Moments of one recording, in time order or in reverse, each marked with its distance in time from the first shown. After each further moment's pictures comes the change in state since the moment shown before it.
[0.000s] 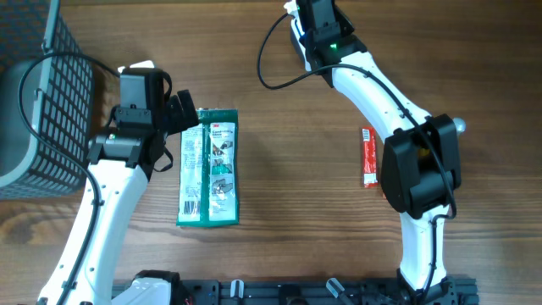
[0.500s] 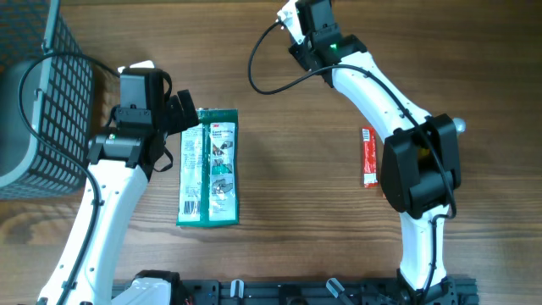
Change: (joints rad) left arm 0.000 0.000 0.000 0.000 0.000 0.000; right arm 0.000 0.000 0.000 -0.093 -0.307 0.111
